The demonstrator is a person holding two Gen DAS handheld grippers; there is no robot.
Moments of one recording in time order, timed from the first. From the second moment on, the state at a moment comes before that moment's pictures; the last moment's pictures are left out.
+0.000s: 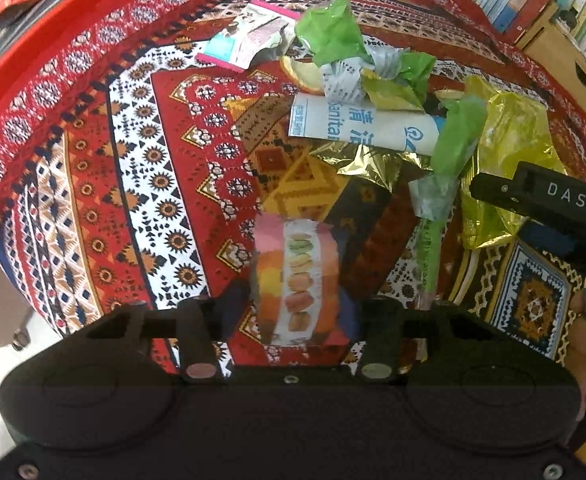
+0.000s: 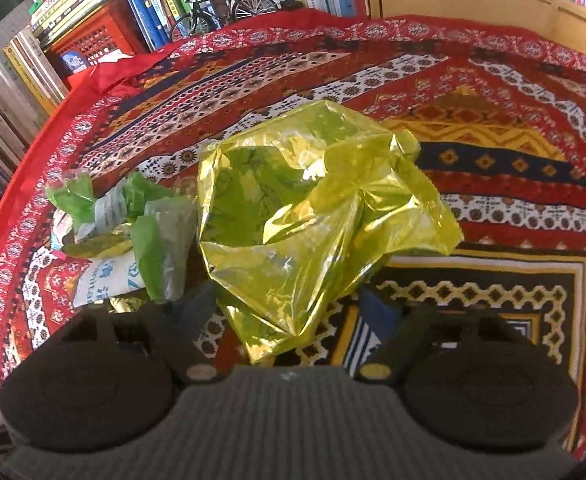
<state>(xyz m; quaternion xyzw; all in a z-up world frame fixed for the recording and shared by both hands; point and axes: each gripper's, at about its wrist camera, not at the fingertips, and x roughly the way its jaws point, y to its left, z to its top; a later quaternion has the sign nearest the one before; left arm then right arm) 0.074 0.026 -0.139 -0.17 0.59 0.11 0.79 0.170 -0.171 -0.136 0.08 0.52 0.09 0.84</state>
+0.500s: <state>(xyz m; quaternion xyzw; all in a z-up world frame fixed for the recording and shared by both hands) 0.074 0.010 -0.115 -0.15 0.57 0.11 0.80 0.162 -0.176 -0.122 0.12 0.53 0.12 0.83</state>
